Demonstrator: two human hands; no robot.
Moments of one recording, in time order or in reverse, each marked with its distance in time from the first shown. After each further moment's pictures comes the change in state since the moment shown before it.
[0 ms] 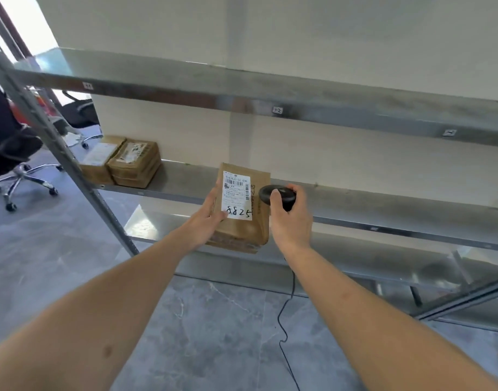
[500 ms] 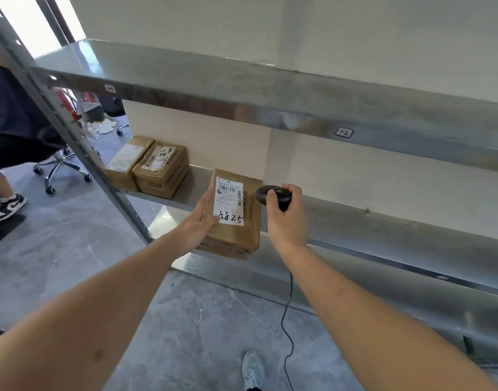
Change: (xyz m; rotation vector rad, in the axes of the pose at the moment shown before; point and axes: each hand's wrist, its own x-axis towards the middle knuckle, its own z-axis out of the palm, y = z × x) left_hand 0.082 -0.060 -0.104 -0.085 0.095 -0.213; right_hand 0.104 -0.011 0.142 -0.029 -0.169 -0.043
